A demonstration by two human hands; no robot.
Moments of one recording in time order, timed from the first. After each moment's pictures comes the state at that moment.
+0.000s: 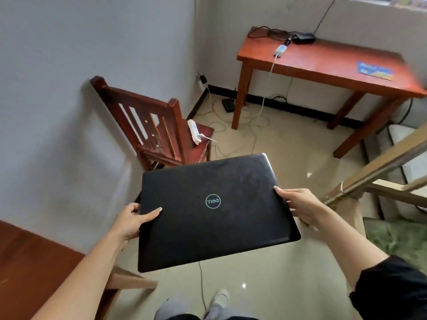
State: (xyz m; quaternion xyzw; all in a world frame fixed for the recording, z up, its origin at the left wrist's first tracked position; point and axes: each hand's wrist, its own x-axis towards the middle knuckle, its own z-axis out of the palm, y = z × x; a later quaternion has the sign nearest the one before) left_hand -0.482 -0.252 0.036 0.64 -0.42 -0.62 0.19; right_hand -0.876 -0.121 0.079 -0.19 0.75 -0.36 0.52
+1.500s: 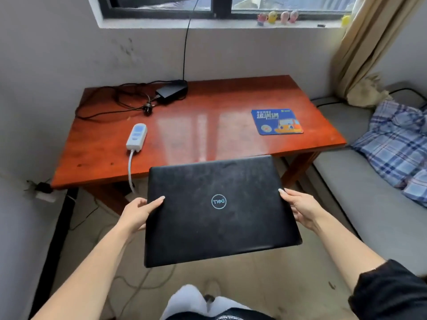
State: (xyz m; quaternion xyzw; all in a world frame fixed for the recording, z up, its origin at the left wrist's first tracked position) left_hand -1.379 -0.809 0.025 0.51 -0.59 -0.62 0.05; right_hand -1.636 -0.486 0.053 0.06 0.73 -0.57 0.37
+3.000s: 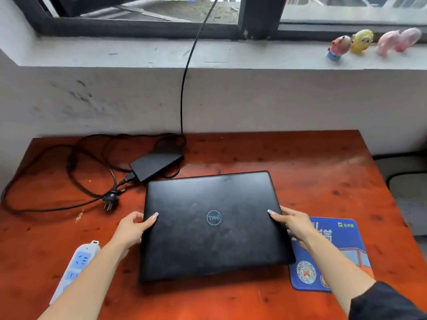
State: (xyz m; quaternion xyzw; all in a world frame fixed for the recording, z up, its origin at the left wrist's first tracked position) left_hand -1.768 -1.091 -0.030 0.61 -0.54 -0.58 0.01; right_hand -2.071 -0.811 -0.012 0.08 0.74 -0.48 0.46
